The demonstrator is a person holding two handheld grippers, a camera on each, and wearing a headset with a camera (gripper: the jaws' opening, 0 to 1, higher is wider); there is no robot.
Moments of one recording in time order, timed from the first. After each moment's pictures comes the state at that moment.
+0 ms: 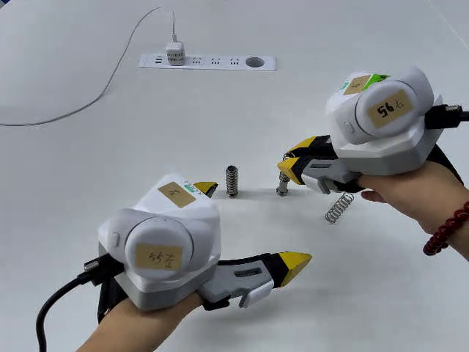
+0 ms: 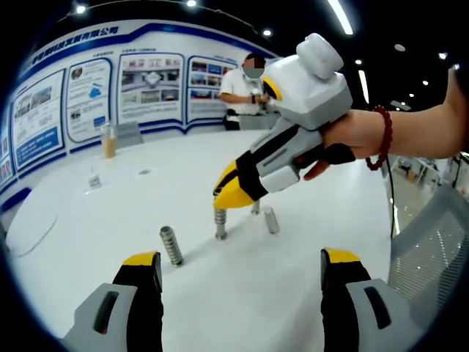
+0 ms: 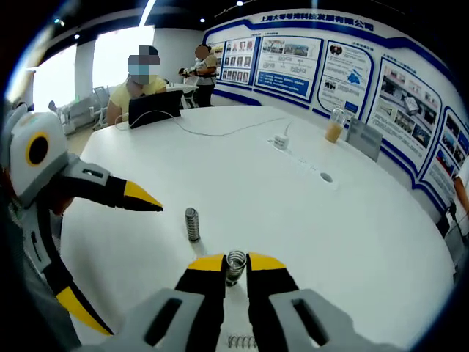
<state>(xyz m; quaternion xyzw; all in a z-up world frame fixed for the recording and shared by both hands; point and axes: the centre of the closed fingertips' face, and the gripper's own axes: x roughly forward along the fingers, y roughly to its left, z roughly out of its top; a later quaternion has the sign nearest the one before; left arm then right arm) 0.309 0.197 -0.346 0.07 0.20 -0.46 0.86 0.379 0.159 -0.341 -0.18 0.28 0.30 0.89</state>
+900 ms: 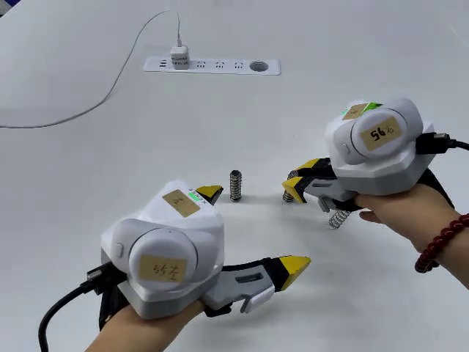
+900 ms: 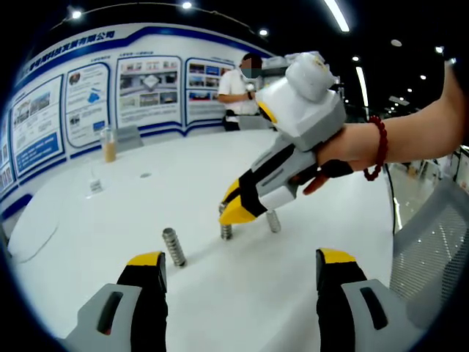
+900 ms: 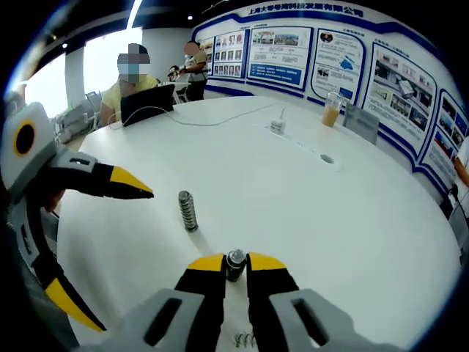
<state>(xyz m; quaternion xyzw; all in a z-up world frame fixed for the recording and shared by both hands) 0.310 0.199 -0.345 0.09 0.19 -0.46 0.86 0.377 0.155 -0.365 -0.15 0.31 0.29 0.89</state>
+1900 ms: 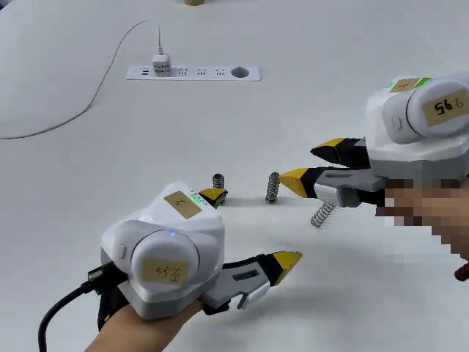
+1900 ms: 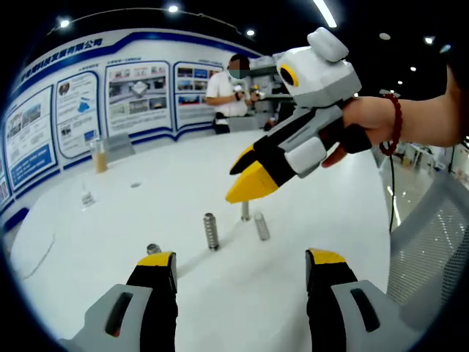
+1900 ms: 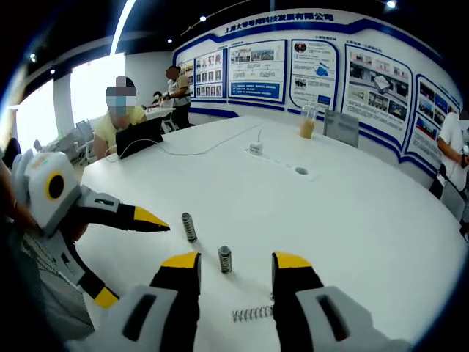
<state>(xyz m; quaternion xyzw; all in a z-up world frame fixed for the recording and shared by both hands) 0.303 0.178 -0.338 0.11 0.17 -0.48 0.85 0.352 0.121 -0.308 -0.09 0.27 0.25 0.92</state>
